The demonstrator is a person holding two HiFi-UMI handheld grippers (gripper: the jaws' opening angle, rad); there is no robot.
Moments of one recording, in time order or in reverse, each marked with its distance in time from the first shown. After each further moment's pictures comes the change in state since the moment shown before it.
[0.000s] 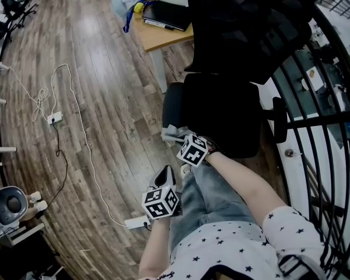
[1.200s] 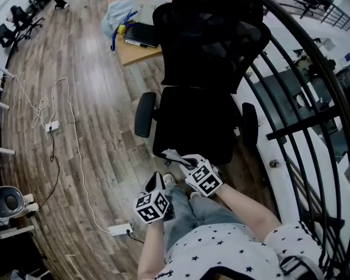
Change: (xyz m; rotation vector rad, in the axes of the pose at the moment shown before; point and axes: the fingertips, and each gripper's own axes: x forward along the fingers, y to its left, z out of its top) left arm -0.030 -0.106 -0.045 -0.035 -0.123 0.064; right arm -0.190 0.042 -0.096 0.238 -0.329 -0.087
